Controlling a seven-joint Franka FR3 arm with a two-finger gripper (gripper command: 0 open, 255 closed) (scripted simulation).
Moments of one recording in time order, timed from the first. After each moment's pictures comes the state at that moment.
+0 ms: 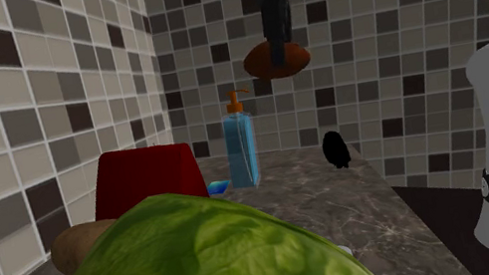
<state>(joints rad) 0.19 -0.50 0.26 -2.22 0.05 1.78 0.24</state>
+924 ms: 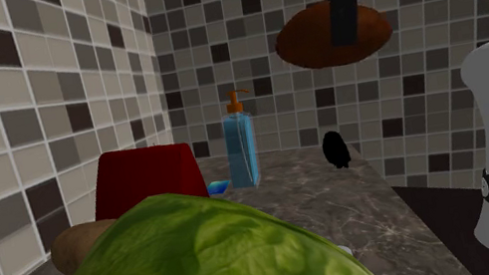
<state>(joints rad) 0.30 -0.51 0.52 -2.16 0.16 1.72 0.57</state>
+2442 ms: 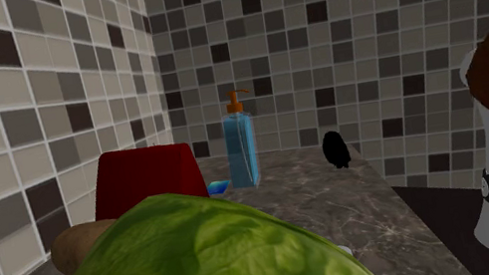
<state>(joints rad) 0.32 -0.23 0.94 -1.97 0.11 1.81 1.05</state>
